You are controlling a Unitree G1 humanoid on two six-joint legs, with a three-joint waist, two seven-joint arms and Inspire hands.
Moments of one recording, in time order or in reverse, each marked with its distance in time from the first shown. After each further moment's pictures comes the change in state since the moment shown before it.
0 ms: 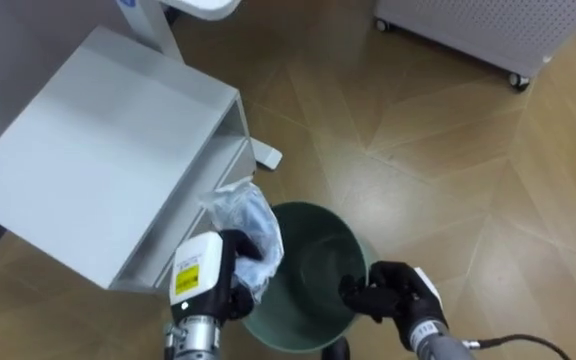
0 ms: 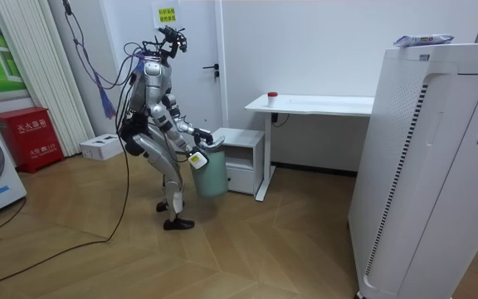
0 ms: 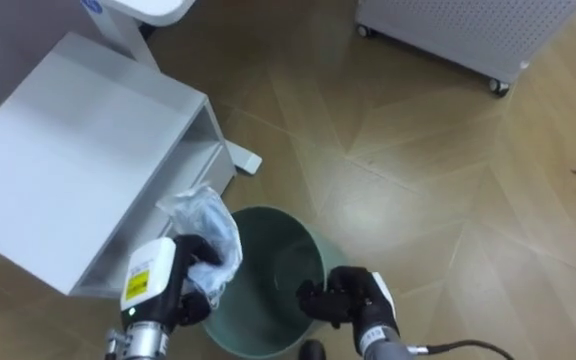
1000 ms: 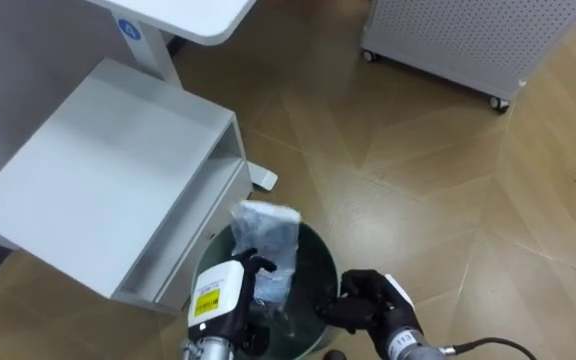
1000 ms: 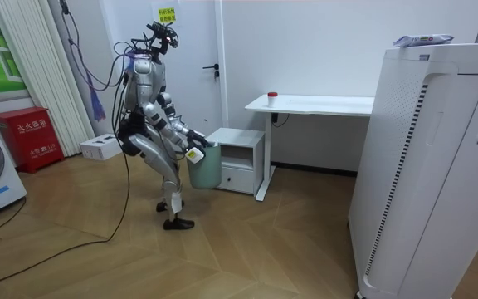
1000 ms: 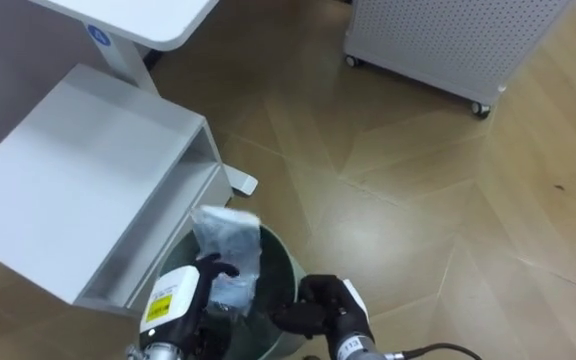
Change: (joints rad) left arm 0.026 -0.048 -0.004 0.072 0.040 0.062 -0.117; right arm 0.029 0.036 0.031 -0.016 0.012 -0.008 0.071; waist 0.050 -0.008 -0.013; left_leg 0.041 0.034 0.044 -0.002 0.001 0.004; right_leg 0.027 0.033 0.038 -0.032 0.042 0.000
